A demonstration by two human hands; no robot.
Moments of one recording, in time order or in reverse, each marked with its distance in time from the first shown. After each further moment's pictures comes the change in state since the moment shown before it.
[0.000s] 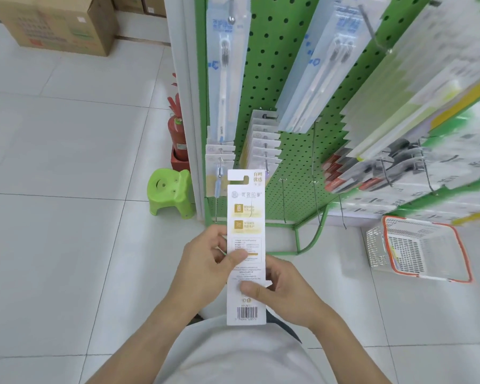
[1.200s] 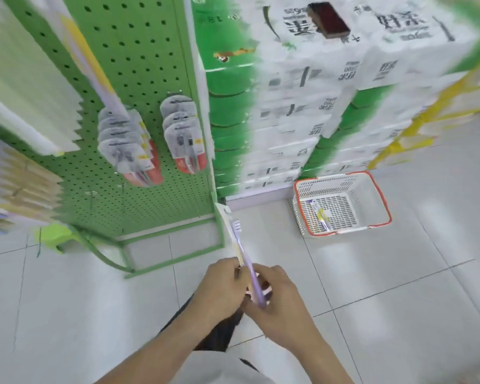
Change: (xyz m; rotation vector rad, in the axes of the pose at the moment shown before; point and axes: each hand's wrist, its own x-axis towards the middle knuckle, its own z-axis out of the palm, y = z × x) left_hand 0.004 0.029 0.506 0.548 -0.411 -0.121; right_hand -0.228 0.175 -0.354 -0.098 0.486 0.122
